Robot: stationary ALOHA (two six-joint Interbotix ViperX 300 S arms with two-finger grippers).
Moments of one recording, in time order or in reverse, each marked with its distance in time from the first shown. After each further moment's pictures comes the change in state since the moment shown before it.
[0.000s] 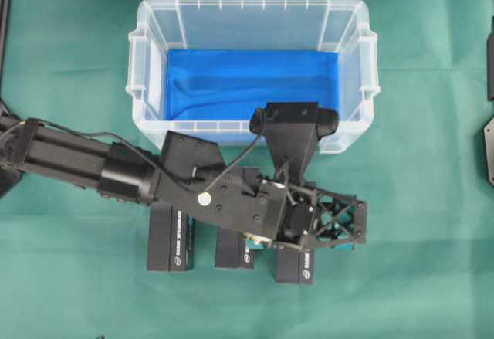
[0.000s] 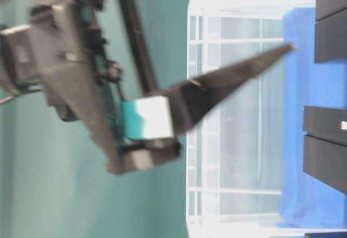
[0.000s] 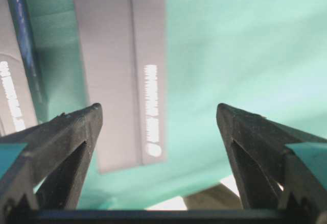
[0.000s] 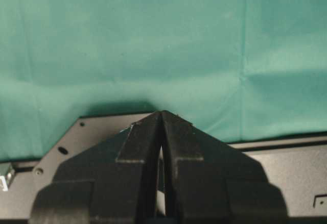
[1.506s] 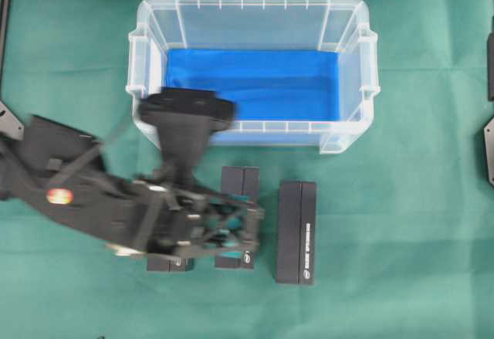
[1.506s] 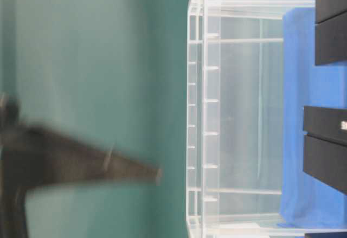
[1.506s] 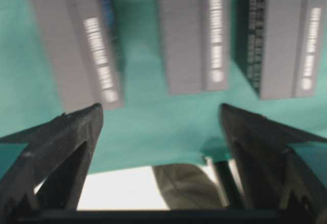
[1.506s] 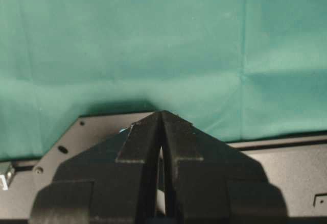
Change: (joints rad) left arm -0.094 -0.376 0.350 -0.021 0.253 -0.061; right arm 0.000 -0.002 -0.002 0.000 0.005 0.000
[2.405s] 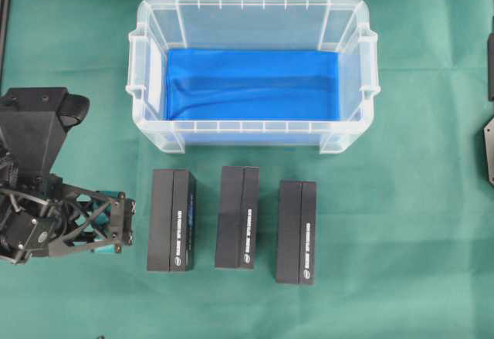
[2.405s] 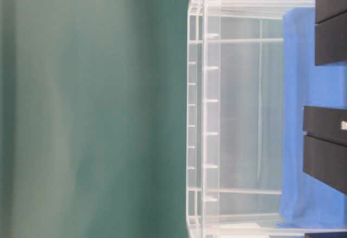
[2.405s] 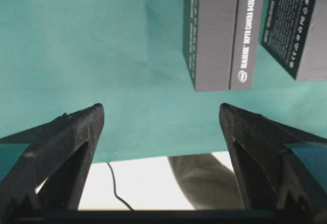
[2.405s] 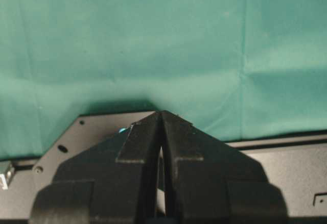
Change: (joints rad) left arm -0.124 -0.337 0.385 -0.002 -0.038 -0.196; right arm 0.000 0.000 0.002 0.000 0.003 -0.002
